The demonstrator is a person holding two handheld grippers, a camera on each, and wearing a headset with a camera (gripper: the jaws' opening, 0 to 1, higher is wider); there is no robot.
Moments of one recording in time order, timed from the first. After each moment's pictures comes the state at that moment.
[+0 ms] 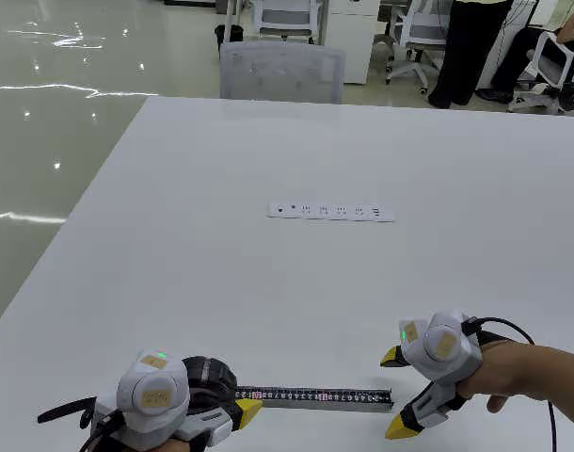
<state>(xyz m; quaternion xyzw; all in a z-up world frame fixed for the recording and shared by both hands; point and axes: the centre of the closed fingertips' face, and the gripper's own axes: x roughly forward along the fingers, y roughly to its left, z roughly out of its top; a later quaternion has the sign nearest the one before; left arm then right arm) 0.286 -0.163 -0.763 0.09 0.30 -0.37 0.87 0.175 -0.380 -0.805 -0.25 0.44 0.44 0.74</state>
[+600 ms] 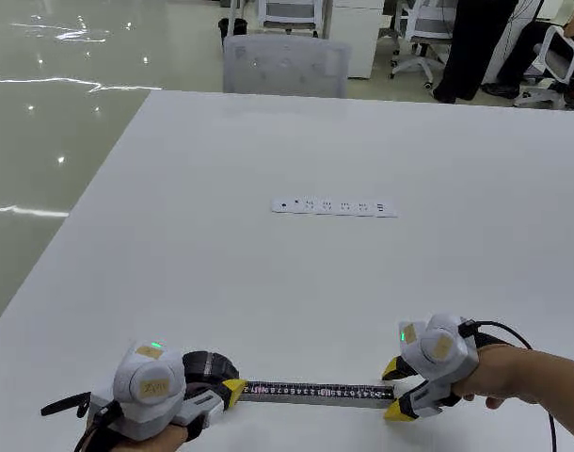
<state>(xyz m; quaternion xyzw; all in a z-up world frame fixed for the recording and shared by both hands) 0.297 -0.153 -0.753 0.09 0.29 -0.35 0.89 0.178 -0.386 -0.820 -0.25 0.45 0.43 0.74</state>
